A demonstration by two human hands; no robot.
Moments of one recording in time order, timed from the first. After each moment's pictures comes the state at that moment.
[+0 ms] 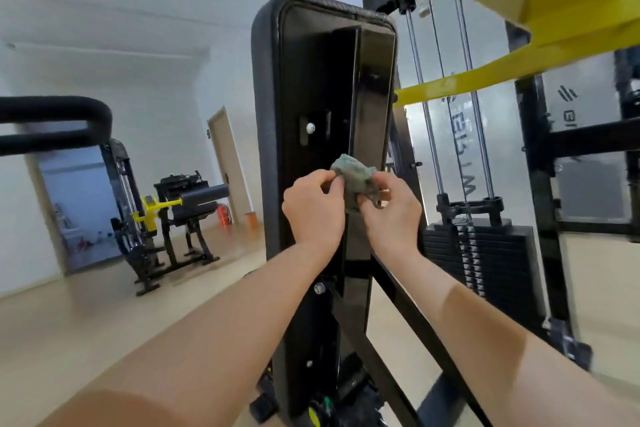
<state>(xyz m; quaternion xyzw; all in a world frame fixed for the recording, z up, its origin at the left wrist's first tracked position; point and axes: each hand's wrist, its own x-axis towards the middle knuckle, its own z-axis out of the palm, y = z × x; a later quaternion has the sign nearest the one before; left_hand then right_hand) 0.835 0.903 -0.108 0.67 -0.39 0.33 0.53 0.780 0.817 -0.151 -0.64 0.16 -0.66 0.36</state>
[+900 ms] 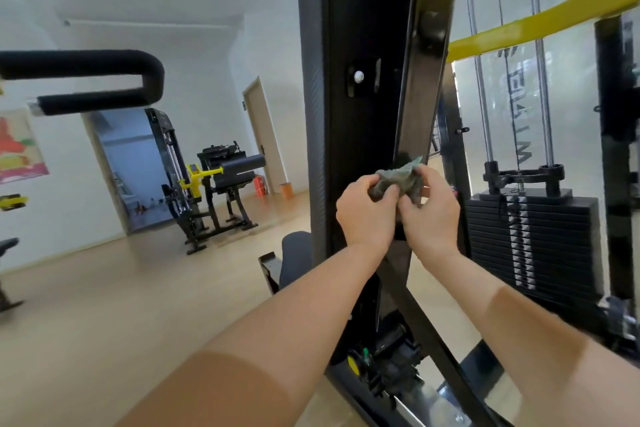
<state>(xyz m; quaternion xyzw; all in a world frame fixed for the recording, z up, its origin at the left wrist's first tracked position) 0.849 0.909 -0.181 0.69 -0.38 0.21 0.58 0.794 0.842 -0.203 -0.64 0.16 -0.63 0.41</state>
